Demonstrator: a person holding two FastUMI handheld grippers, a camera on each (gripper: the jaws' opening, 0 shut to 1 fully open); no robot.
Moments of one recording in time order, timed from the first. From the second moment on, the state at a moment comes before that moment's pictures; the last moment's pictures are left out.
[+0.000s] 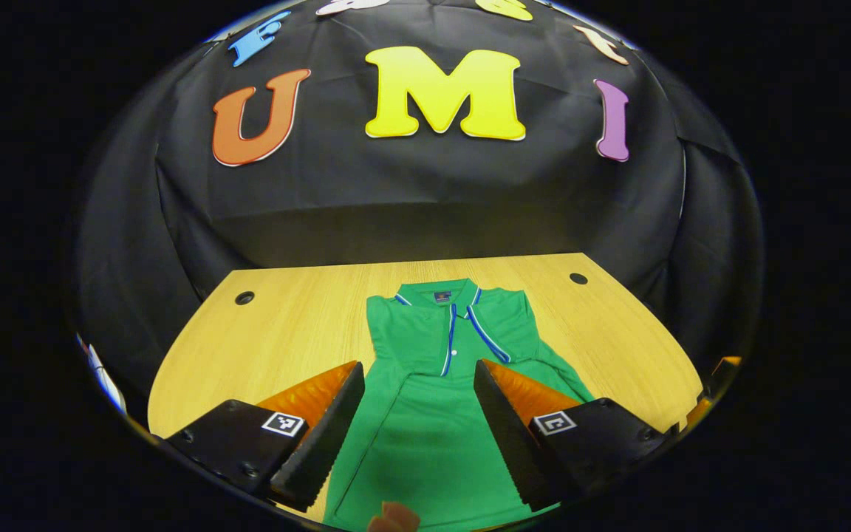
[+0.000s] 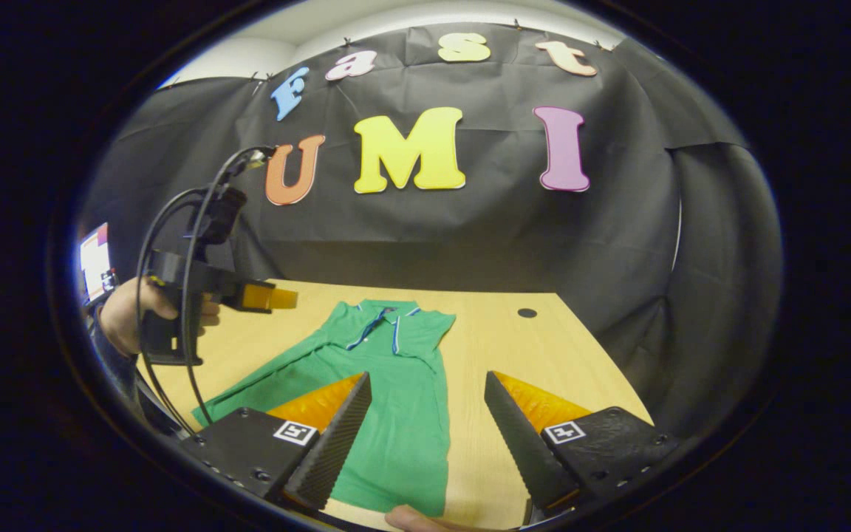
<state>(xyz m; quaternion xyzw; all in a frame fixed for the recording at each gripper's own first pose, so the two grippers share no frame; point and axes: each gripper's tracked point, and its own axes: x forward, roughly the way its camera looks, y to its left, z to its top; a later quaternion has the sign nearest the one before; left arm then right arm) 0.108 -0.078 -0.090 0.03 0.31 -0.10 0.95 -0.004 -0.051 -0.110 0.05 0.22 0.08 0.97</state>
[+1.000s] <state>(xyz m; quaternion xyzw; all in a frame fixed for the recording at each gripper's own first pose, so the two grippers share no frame) -0.095 0.027 -0.223 0.02 0.53 -0.06 0.84 -0.058 -0.073 -0.231 0.05 0.42 0.05 0.90</state>
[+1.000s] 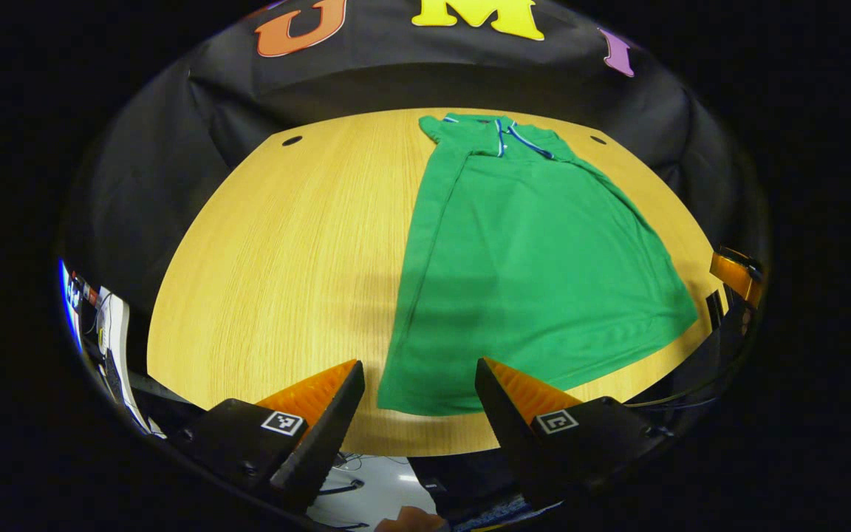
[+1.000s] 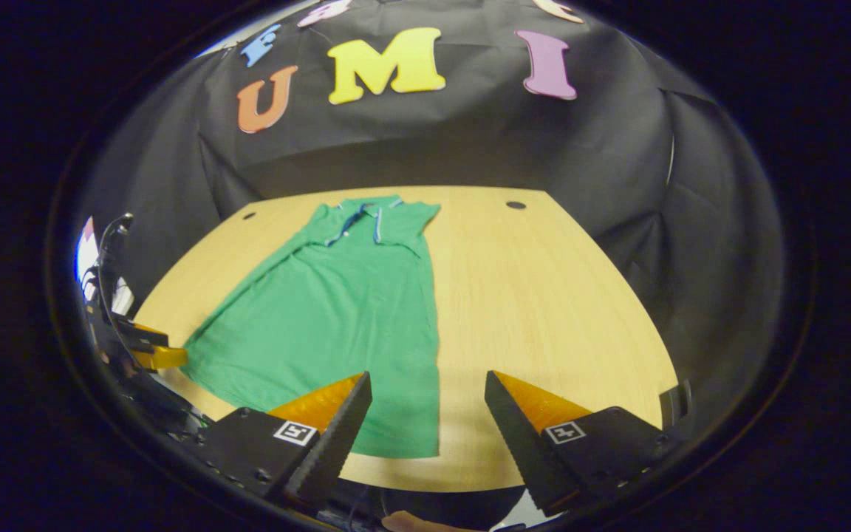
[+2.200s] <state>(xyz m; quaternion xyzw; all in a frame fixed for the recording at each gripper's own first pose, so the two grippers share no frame) -0.099 -0.006 -0.240 0.01 0.54 -0.11 0.83 -0.073 -0.042 -0.292 0.04 0.53 0.07 0.85</state>
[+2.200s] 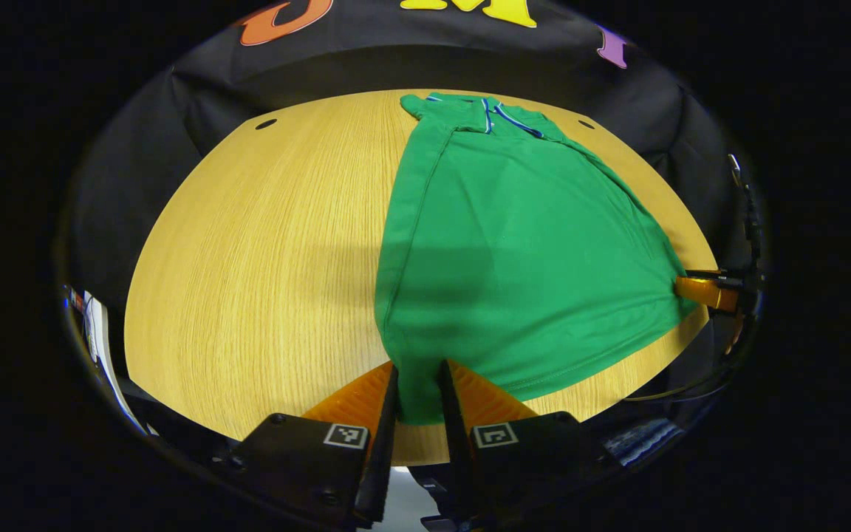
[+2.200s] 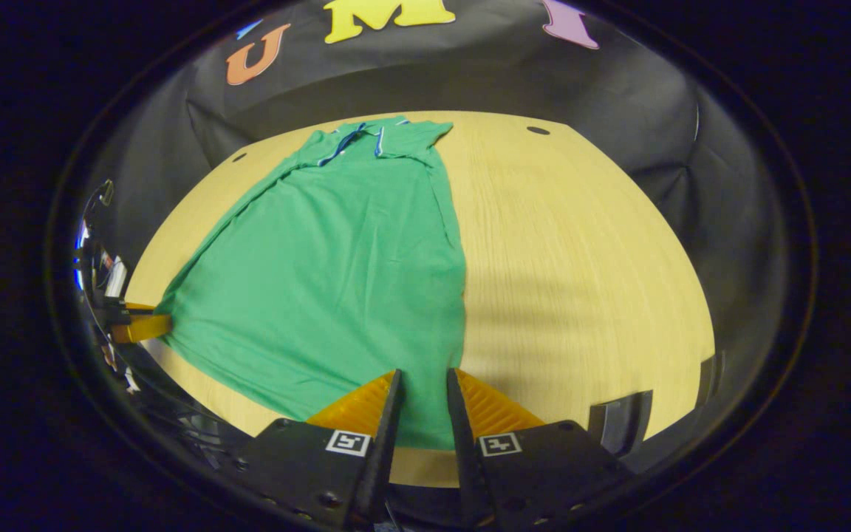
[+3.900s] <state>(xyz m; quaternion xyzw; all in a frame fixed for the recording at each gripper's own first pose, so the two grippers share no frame) 0.123 -0.020 -0.076 0.00 0.14 -0.08 0.99 0.126 -0.012 -0.139 0.06 0.32 0.08 0.94</state>
